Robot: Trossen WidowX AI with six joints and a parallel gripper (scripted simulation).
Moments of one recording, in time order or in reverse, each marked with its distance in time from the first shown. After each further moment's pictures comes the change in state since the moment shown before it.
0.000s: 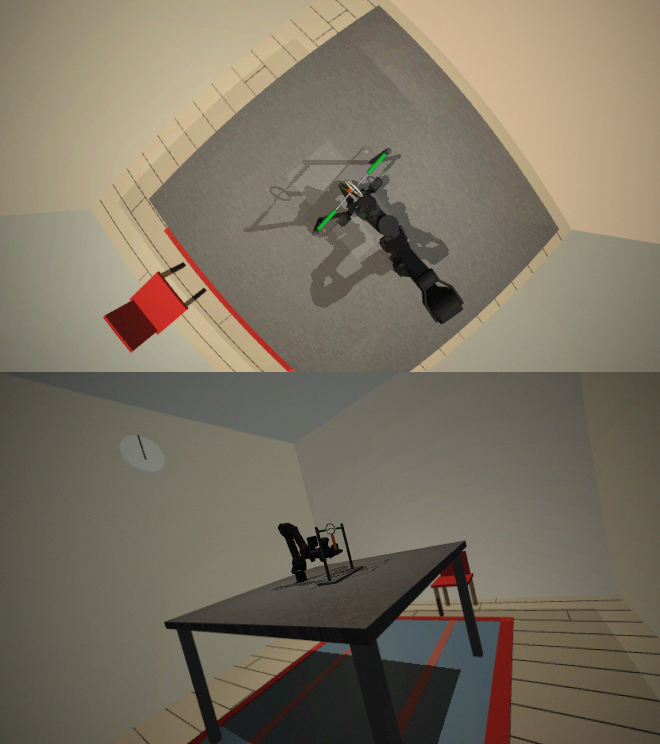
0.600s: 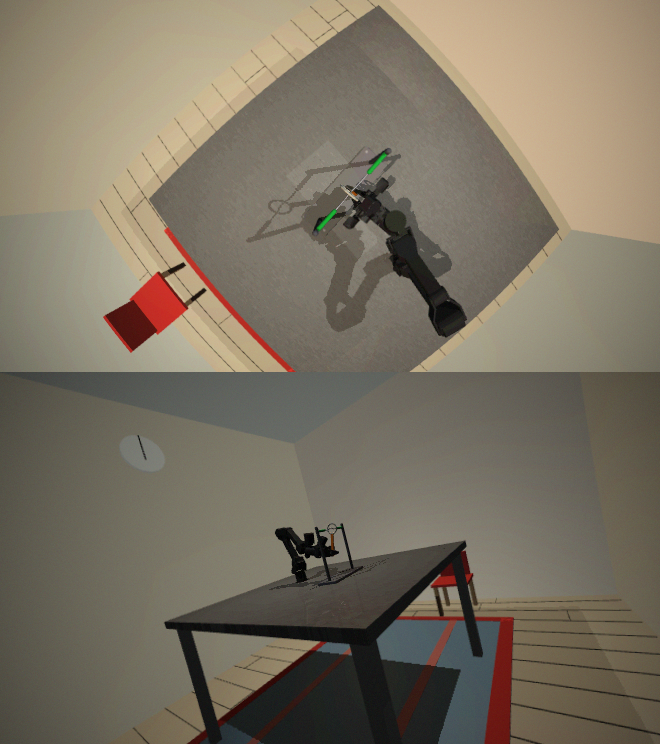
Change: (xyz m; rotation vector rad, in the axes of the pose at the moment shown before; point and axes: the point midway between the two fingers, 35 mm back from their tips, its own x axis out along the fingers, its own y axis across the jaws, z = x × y) arm -0.020 -0.010 0.000 -0.203 0.160 0.031
